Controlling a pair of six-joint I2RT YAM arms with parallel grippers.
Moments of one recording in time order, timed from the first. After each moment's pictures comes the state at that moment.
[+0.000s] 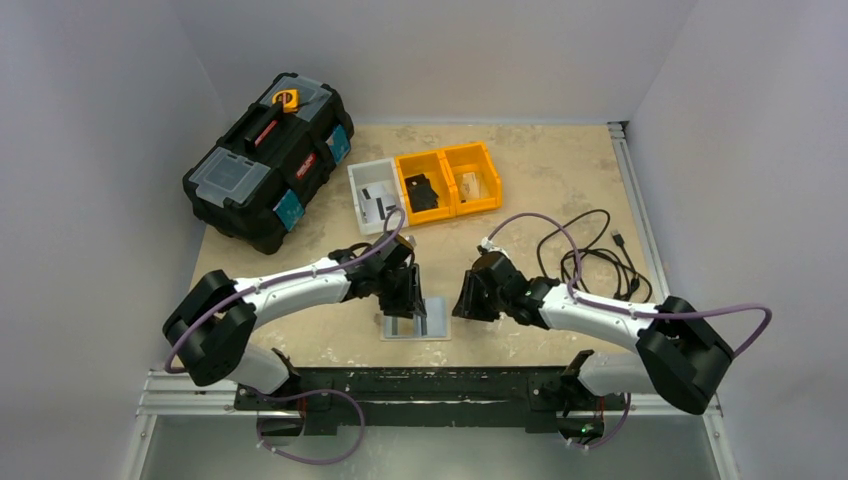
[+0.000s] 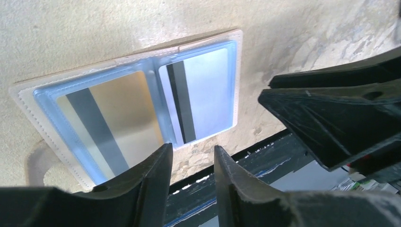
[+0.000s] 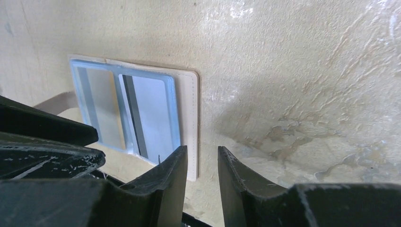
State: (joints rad) left arm -0.83 1.46 0.84 -0.42 0.20 -0.88; right arm 0.82 1.27 0.54 -0.17 -0.03 0.91
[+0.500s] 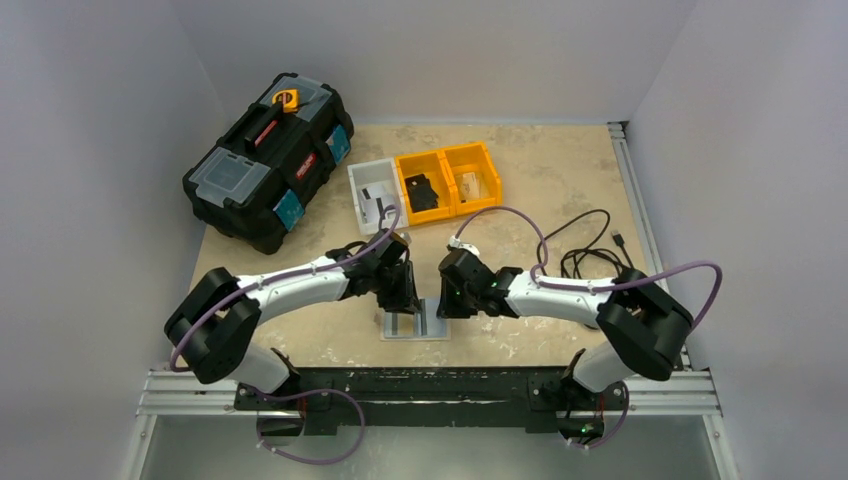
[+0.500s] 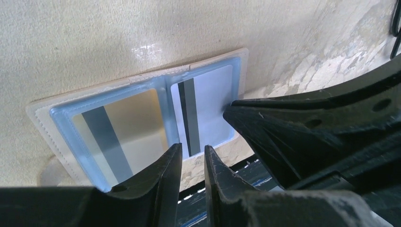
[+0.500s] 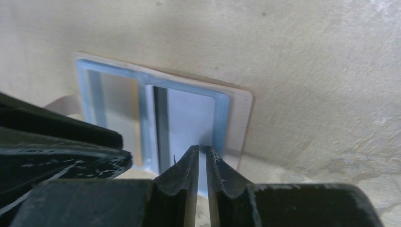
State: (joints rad) left arm -0.78 1.47 0.80 -0.37 0.22 -0.88; right arm 0.94 1.48 0.74 -0.22 0.04 0.89
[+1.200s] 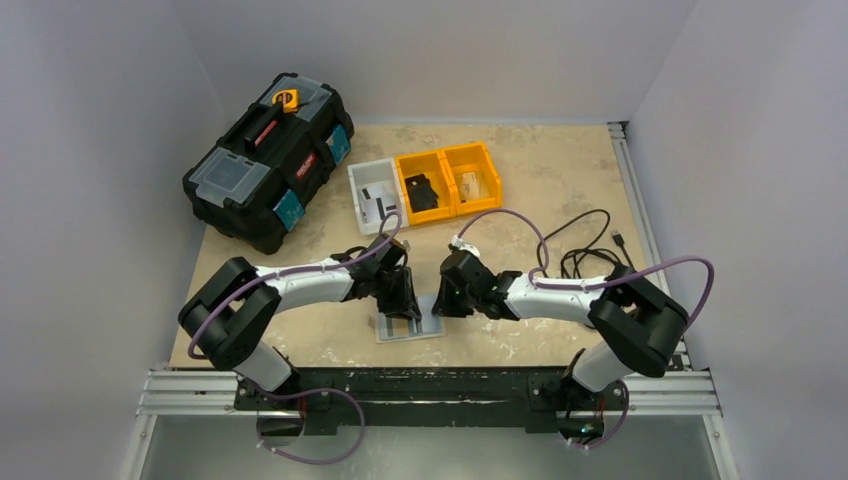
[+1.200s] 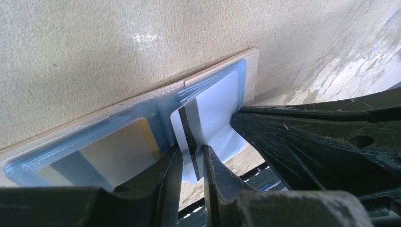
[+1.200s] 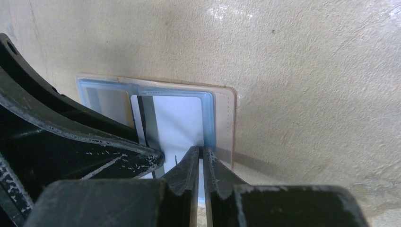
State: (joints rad) left arm -0.76 1.56 0.74 -0.24 0.29 -0.88; right arm 0.93 1.53 0.69 -0.09 0.05 0.93
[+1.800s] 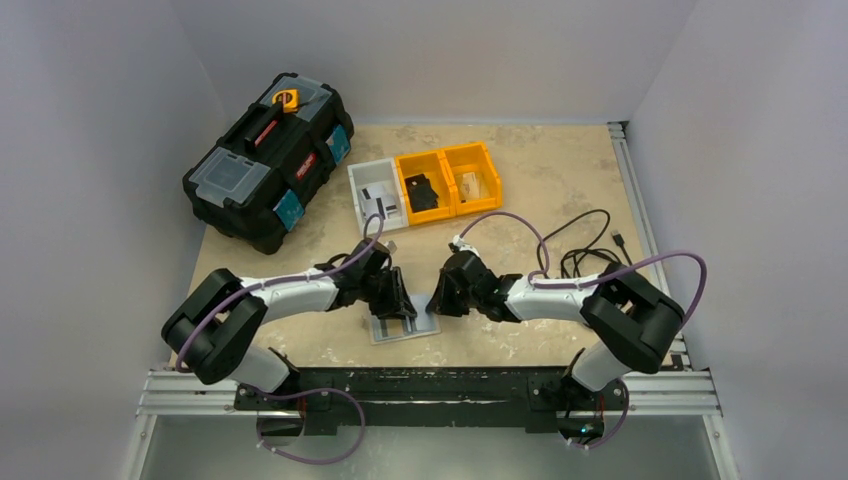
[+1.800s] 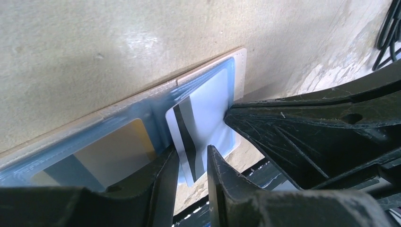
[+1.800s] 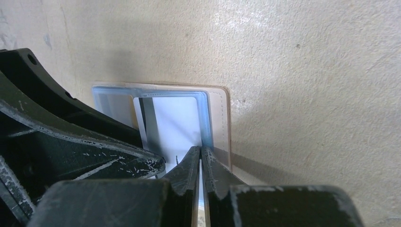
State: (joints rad) left arm -0.70 1.47 0.61 -0.12 0.31 -0.92; right arm 0.91 1.56 0.64 0.07 0.00 0.97
